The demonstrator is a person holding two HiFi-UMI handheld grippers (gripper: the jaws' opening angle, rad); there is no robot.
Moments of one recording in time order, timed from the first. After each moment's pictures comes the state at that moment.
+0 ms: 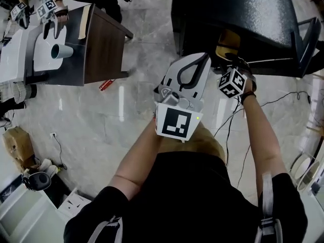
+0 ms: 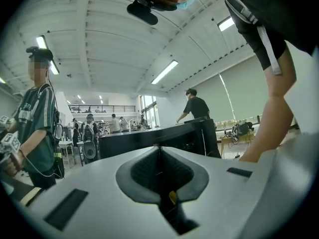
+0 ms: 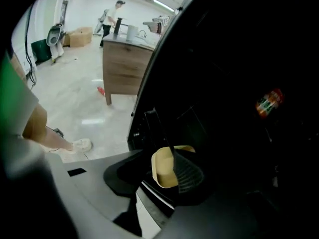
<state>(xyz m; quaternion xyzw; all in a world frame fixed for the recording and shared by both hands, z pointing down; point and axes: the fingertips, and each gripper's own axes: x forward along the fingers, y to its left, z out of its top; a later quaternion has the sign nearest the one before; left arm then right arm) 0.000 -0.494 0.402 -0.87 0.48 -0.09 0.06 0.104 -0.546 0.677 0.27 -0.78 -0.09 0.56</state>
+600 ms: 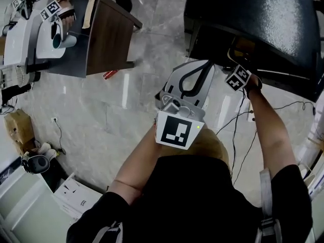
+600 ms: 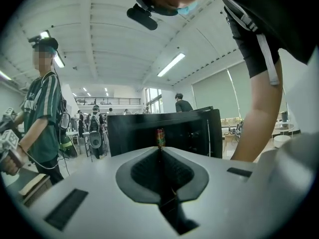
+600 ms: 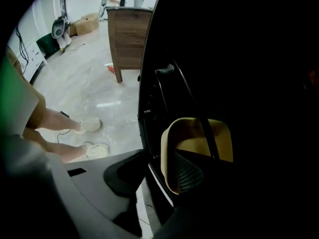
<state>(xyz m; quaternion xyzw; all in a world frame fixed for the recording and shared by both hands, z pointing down) -0.012 -0.511 0.447 -0.86 0.51 -0.11 0.01 0.142 -0.575 0.809 0.19 -0.72 -0.05 0.66</state>
